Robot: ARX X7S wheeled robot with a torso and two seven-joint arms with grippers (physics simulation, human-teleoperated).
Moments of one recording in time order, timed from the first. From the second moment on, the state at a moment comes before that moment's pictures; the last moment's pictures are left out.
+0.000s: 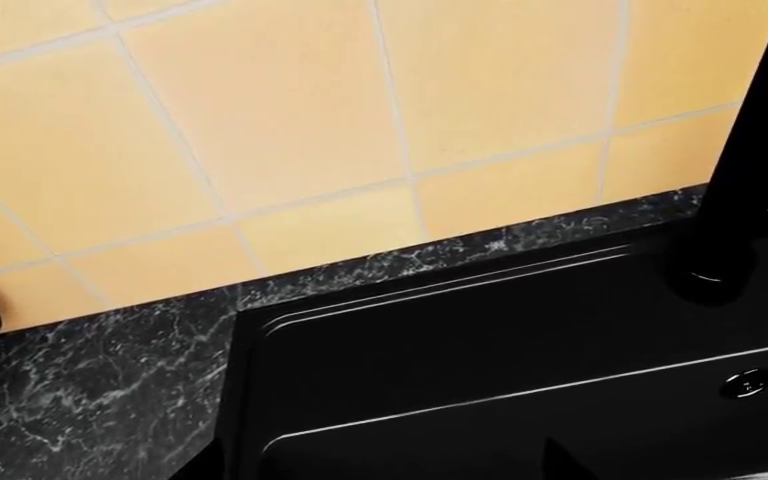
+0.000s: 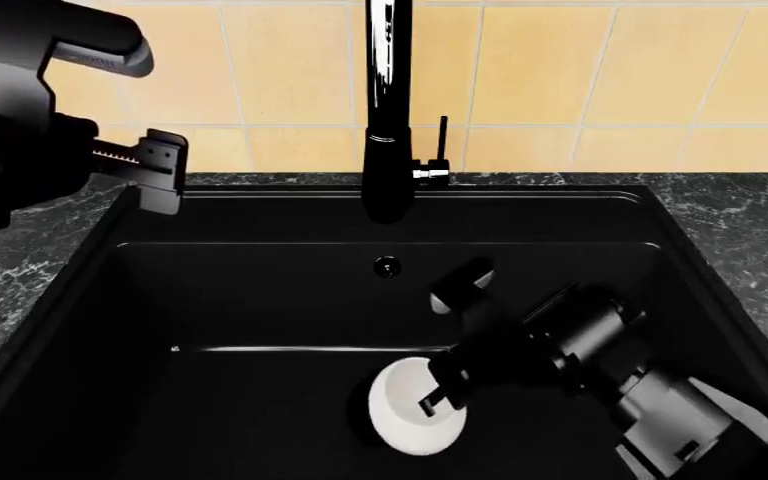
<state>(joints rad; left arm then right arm) -1.58 -0.84 0.81 -0.08 -1.67 -1.24 -0.74 1.10 0.32 -1.03 0.52 0.80 1.07 -0.22</state>
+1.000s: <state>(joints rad) -1.58 -0.82 0.83 -0.06 -1.65 -1.21 -0.70 1.72 0.70 -1.18 0.15 0.94 1.53 -0.29</state>
